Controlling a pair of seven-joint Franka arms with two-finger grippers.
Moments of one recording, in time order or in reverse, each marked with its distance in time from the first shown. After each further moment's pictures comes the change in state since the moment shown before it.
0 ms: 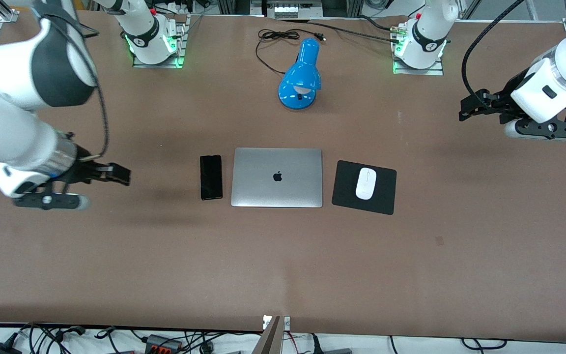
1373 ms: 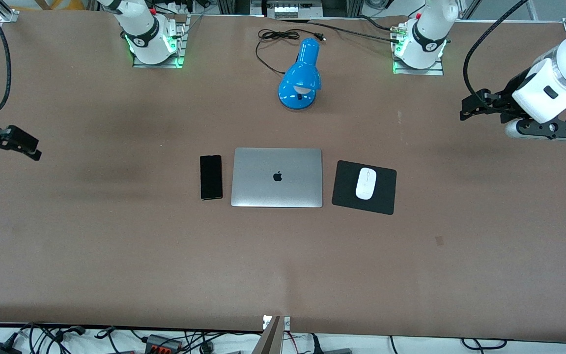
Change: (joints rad) left arm 0.003 0.000 0.002 0.000 0.000 -0.008 -0.001; right arm -0.176 -0.294 -0.017 -0.312 -0.066 0.107 -0.237
